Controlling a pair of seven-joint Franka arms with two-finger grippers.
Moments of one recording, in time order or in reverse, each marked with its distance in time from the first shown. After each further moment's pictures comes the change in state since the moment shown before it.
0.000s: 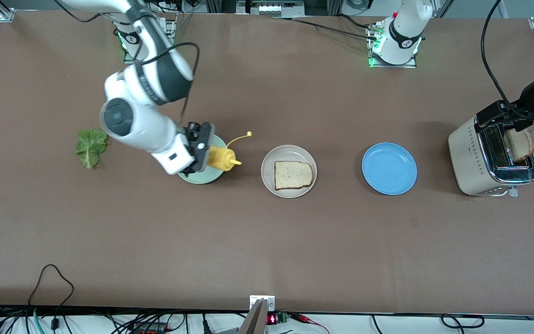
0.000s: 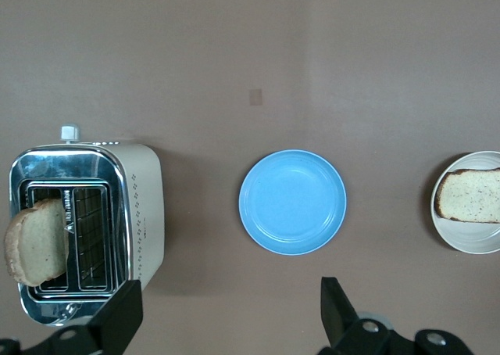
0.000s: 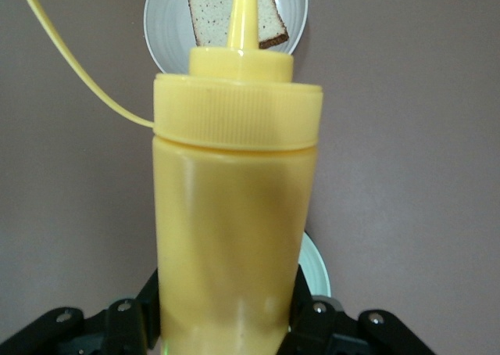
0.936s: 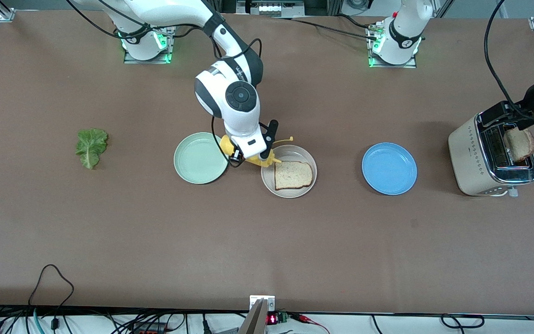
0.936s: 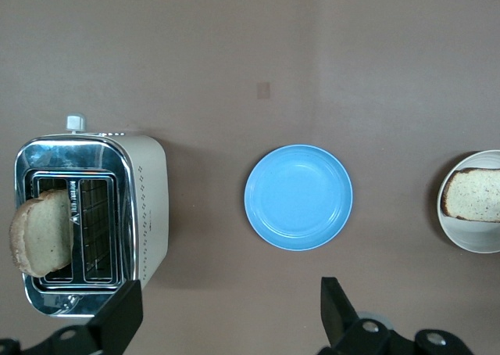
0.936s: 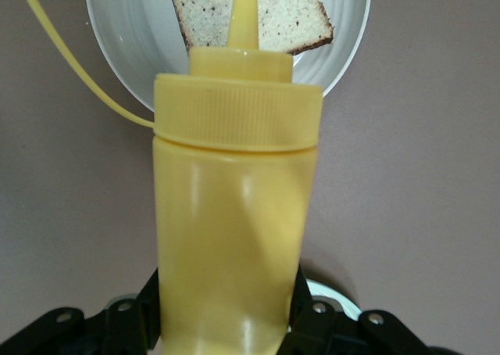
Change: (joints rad) left arm 0.016 0.004 0.002 -0.004 0.000 -0.011 -0.002; right arm 0.242 0.209 -0.006 0.134 -0.303 0.037 0.416
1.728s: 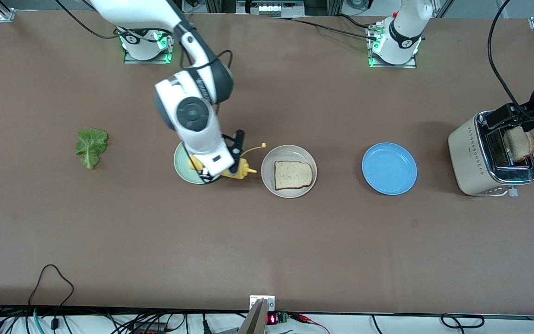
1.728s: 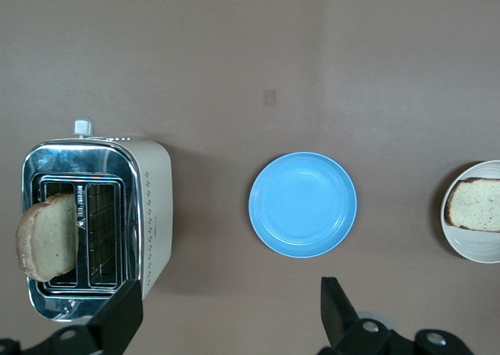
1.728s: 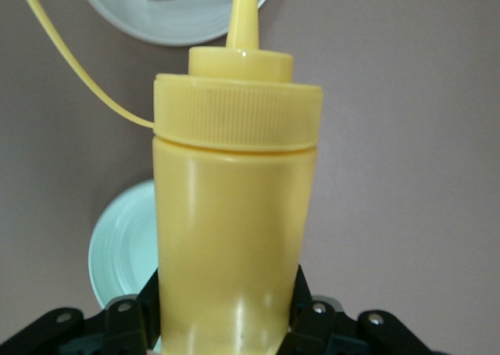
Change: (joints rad) left arm 0.014 0.002 -0.005 -0.001 0.000 0.019 0.000; right arm -0.197 -0.101 -0.021 -0.011 0.078 -0.073 -0.435
